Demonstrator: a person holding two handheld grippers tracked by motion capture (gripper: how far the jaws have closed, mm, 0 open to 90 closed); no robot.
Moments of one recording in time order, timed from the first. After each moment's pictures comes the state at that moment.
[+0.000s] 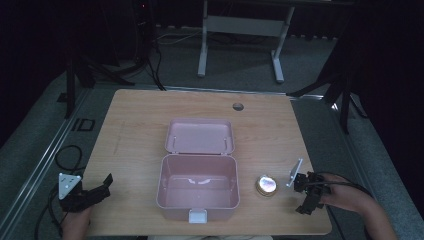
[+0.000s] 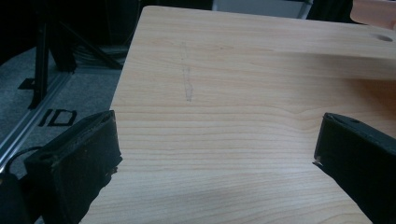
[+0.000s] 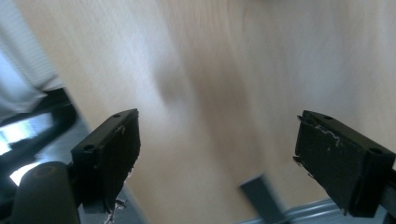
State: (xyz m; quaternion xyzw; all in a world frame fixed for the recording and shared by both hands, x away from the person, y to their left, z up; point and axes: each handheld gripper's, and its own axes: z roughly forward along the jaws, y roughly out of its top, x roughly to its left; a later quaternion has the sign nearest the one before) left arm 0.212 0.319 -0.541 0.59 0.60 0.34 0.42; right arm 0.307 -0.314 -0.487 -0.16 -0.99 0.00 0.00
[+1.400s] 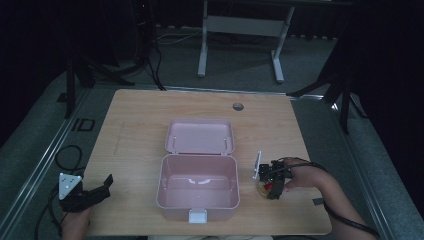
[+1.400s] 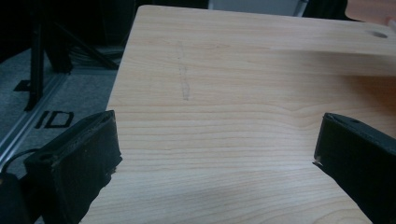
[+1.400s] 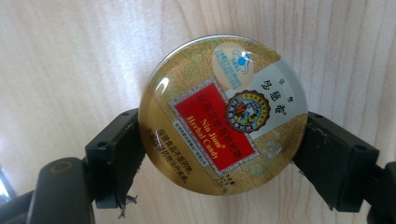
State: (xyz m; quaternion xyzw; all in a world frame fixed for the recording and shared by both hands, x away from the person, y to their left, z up) left arm 0.212 0.319 -0.541 0.60 0.59 0.34 0.42; right arm 0.354 -0.227 -0.509 -0.06 -1.00 0.03 0.01
